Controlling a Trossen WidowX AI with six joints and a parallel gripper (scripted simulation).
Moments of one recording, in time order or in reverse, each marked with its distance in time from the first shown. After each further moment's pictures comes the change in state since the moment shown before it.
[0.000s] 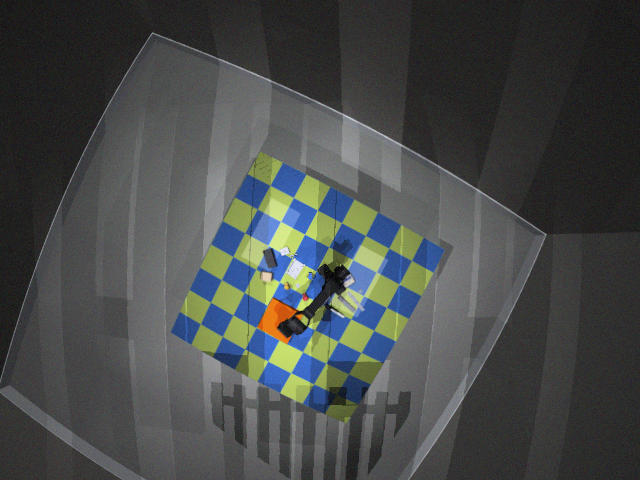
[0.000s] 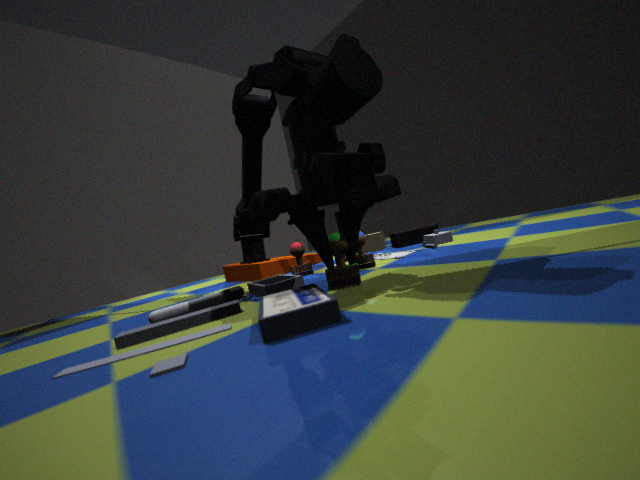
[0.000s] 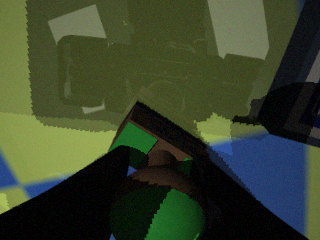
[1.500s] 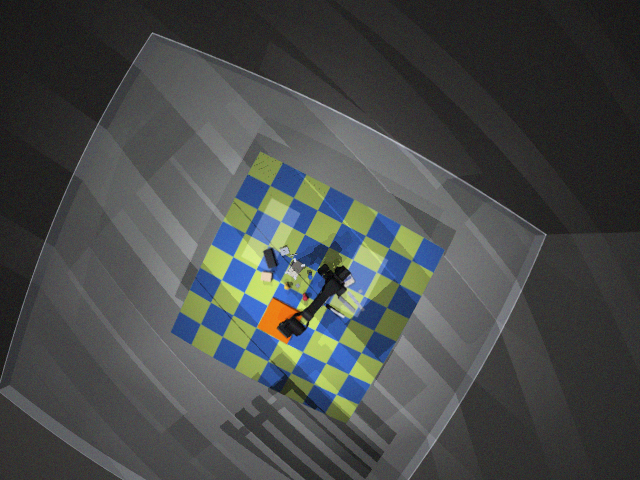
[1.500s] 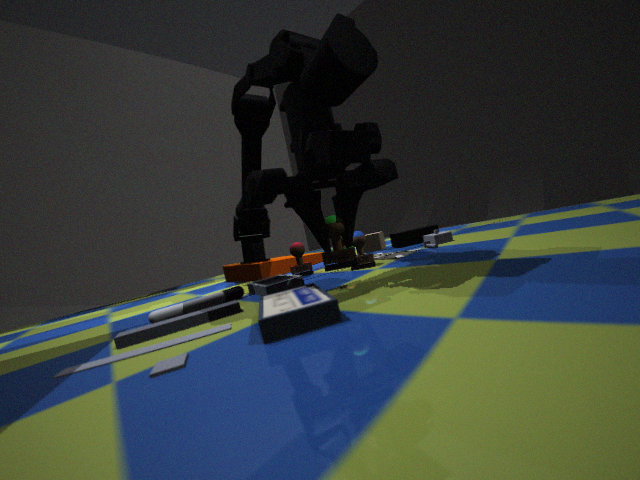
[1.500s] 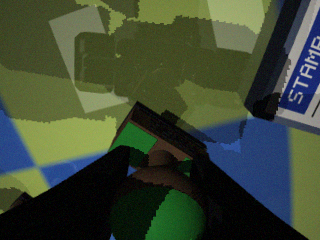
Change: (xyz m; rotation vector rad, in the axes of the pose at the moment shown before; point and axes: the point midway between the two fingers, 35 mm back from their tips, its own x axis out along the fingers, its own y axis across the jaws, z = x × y) arm -0.021 0.000 0.001 0.003 0.002 0.000
